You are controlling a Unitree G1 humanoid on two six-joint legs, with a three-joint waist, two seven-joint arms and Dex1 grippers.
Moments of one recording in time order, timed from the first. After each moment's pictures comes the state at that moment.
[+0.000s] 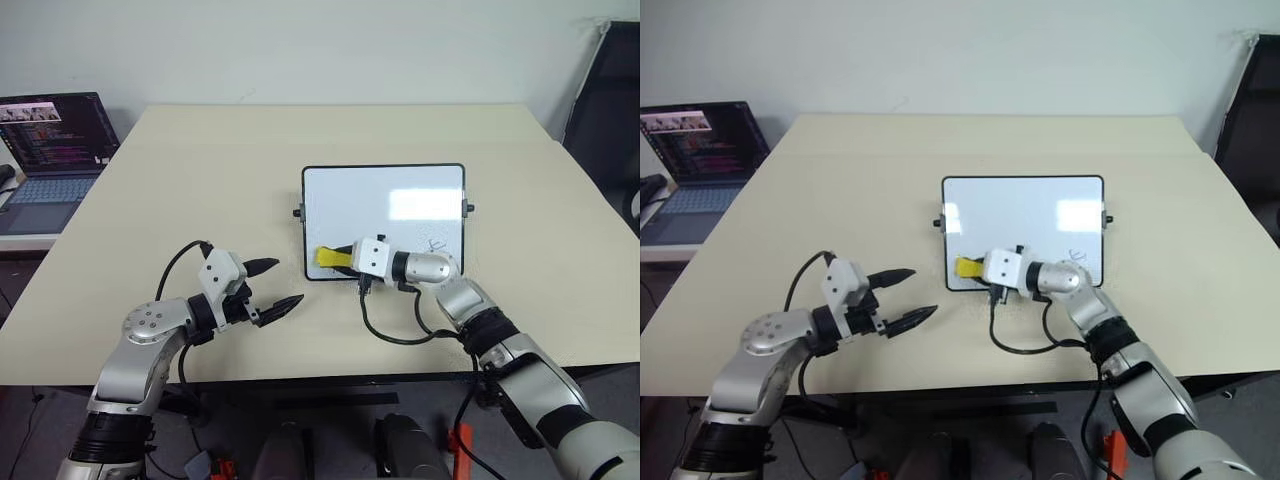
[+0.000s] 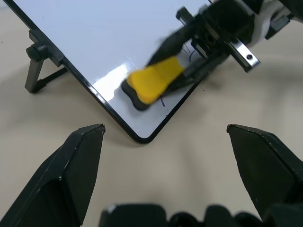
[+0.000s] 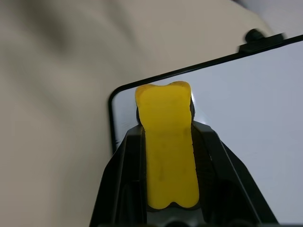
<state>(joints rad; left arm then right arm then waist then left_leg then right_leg) -0.14 0.60 0.05 -0.13 -0.35 0.24 -0.91 -0.73 -0.30 0.42 0.62 -0.16 -0.32 0.79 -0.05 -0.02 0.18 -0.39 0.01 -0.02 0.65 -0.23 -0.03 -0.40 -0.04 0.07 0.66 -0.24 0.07</state>
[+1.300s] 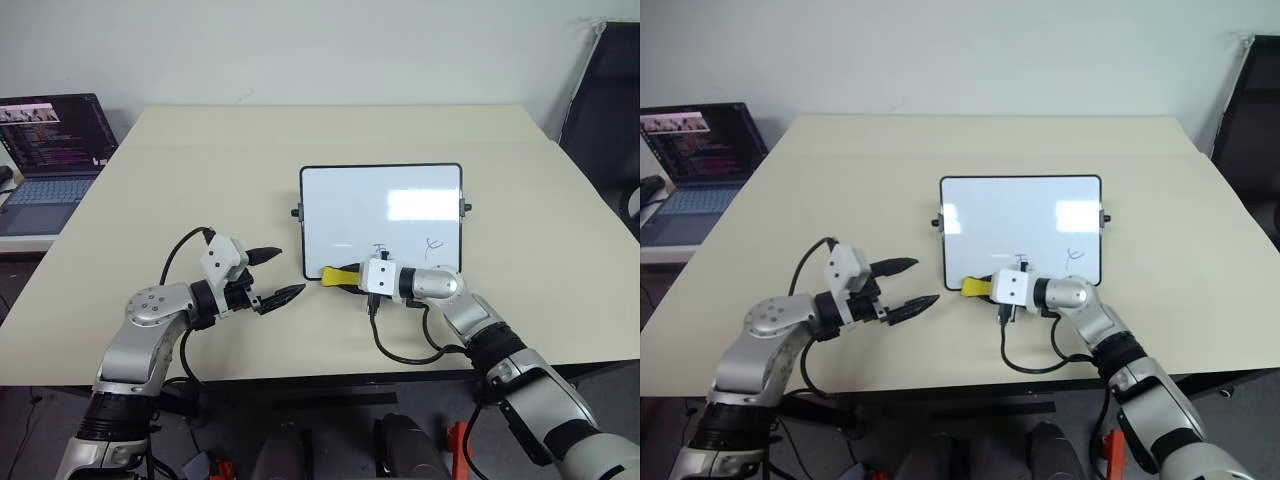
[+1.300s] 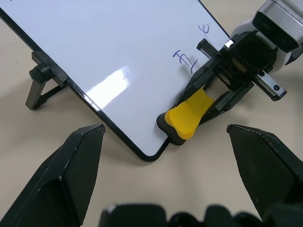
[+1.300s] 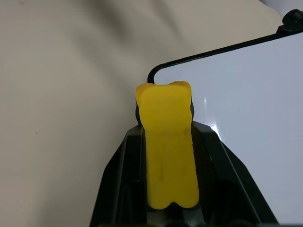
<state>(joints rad) -0.24 0.60 0.04 -0.07 -0.35 0.25 -0.95 -0.65 -0.31 0.39 0.56 -0.16 -0.36 0.80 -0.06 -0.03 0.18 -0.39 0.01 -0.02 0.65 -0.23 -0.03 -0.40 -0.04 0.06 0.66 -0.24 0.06</state>
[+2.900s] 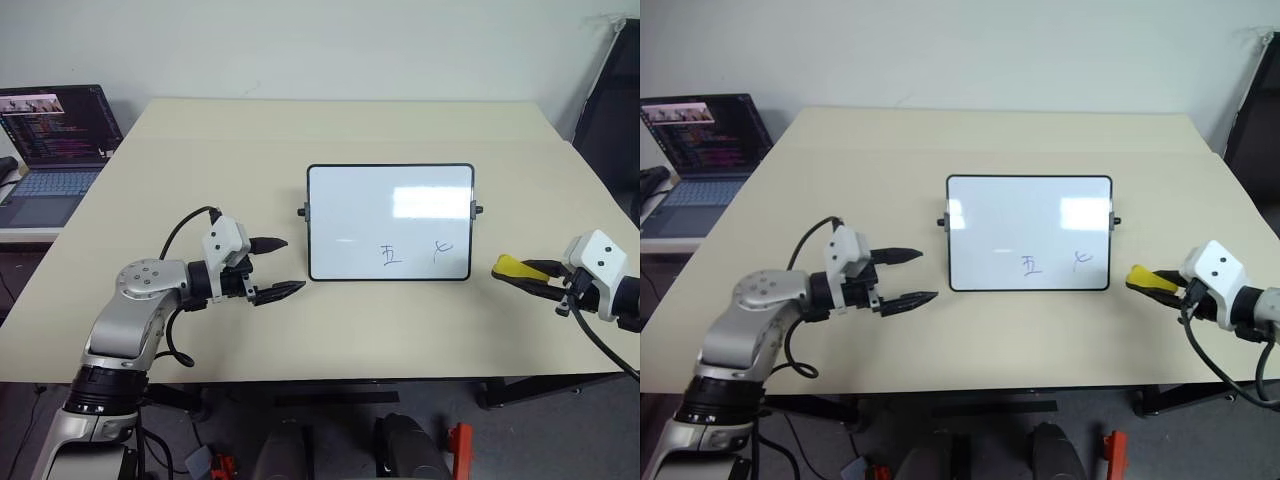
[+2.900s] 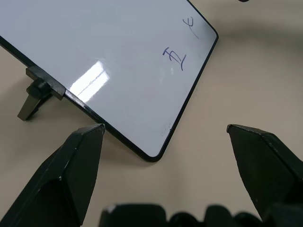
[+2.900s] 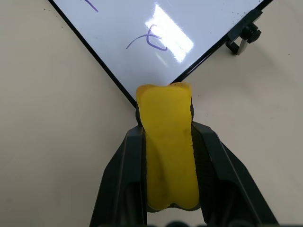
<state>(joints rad) -0.35 0.68 0.02 -0.06 -0.36 0.33 -1.08 -0.06 -0.97 -0.28 -0.12 0.28 0.32 1.00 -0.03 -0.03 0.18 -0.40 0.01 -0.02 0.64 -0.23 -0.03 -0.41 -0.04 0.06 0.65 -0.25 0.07</state>
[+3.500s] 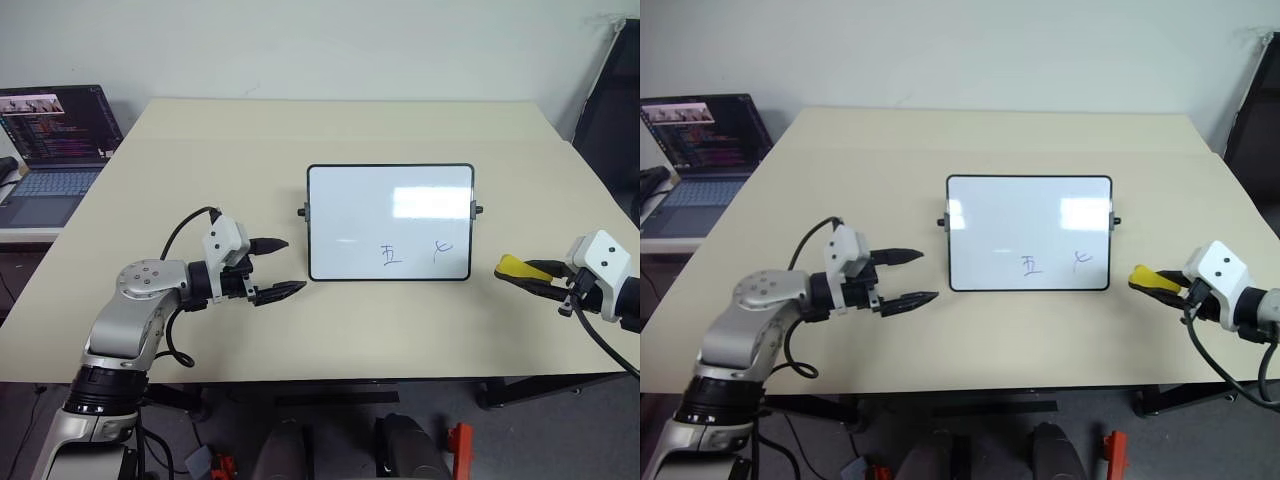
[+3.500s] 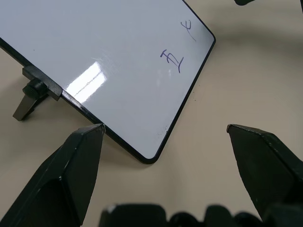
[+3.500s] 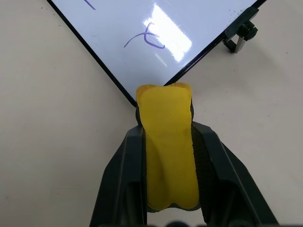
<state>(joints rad) -0.36 0.68 0.02 -0.06 -0.38 0.34 -1.08 -0.06 -0.97 -0.29 -0.12 0.28 0.32 1.00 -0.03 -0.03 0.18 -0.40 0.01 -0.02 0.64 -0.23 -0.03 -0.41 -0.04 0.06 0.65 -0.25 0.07</state>
